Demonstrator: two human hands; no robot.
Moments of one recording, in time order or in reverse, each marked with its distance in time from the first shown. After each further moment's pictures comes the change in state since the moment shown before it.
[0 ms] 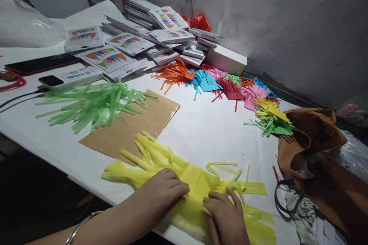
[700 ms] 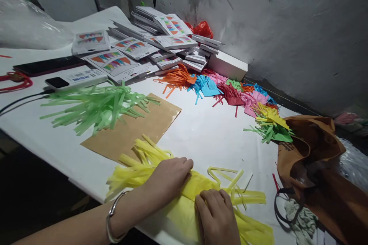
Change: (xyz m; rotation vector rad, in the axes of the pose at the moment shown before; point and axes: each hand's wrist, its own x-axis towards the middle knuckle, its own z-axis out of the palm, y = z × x) left_hand 0.049 -0.004 -0.009 0.319 -0.111 -0.362; right_hand 0.023 0.001 0.015 -0.277 -0.024 -0.193
